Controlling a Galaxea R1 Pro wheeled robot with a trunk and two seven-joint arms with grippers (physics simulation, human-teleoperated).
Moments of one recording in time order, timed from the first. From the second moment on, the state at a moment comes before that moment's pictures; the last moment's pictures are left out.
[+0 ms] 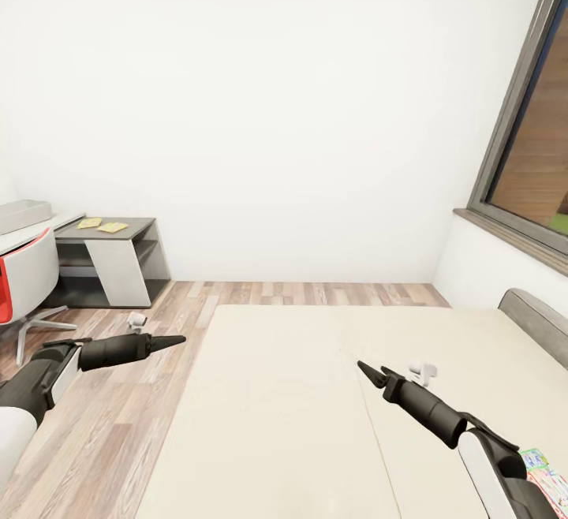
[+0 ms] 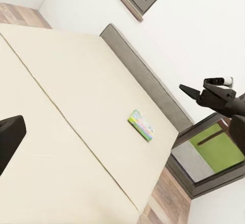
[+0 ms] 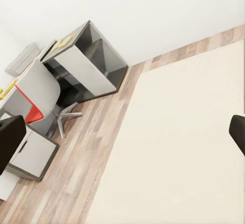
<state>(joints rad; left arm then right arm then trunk) -0.77 0.40 0.01 -0.63 0.22 0.54 -1.42 -0.19 -0.13 -0.13 -1.40 -0.54 0.49 0.52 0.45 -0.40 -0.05</state>
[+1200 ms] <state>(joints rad) -0.78 0.40 0.01 -0.63 0.22 0.54 -1.42 -0.19 -0.13 -0.13 -1.40 -0.53 0.49 0.57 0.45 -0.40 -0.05</state>
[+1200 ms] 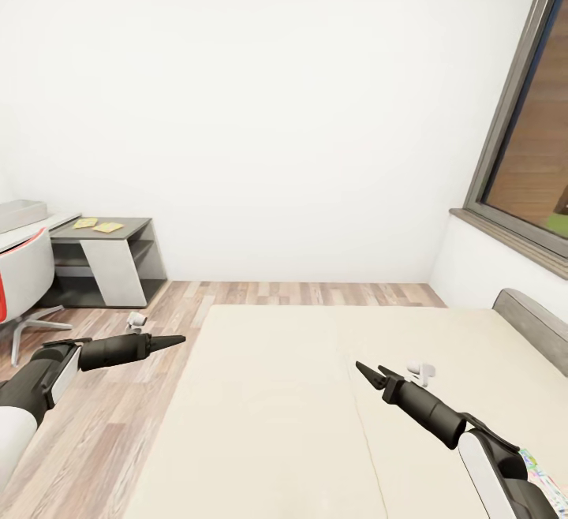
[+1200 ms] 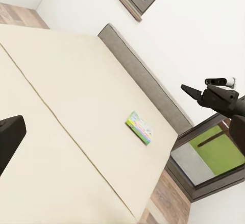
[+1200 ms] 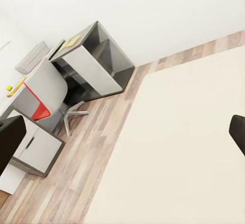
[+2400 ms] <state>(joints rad) -0.78 0.40 0.01 -0.63 0.22 0.54 -1.42 -0.19 -0.13 -0.13 -1.40 -0.53 0.49 0.57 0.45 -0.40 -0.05</state>
